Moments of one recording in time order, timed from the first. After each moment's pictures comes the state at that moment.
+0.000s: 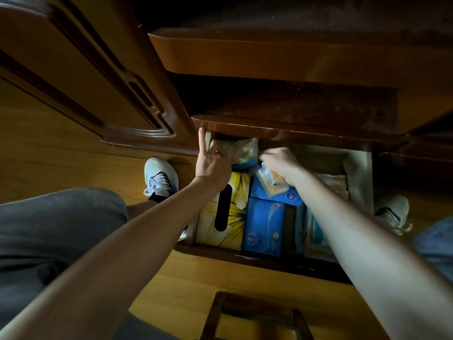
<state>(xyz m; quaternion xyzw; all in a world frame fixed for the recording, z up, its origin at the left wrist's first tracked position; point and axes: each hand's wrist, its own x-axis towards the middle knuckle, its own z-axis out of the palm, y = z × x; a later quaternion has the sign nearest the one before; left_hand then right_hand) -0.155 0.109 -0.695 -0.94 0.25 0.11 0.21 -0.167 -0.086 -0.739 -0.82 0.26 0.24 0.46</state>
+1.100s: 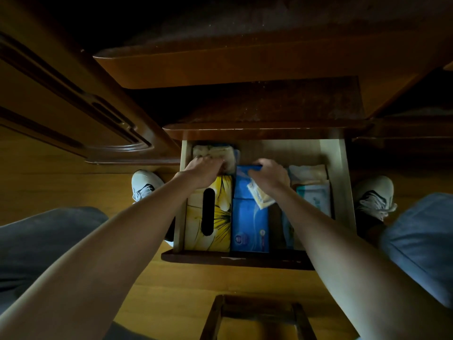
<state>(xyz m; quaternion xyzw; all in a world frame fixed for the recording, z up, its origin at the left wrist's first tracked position) -0.129 0.097 -0.717 -0.92 0.29 0.28 0.03 -0.220 -0.093 -0.746 -0.88 0.24 0.17 0.37</state>
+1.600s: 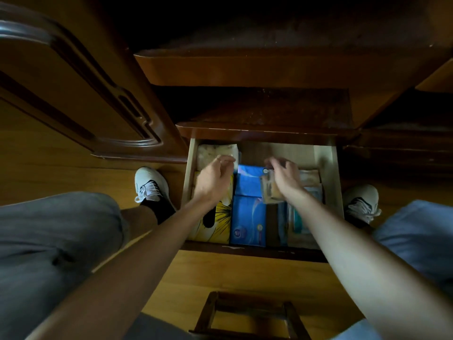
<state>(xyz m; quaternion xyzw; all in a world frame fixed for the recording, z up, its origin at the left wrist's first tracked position) -0.212 0.091 -0.662 -0.88 0.06 0.19 -0.44 -0.242 -0.110 -0.710 -0.77 0.38 0.07 0.51</state>
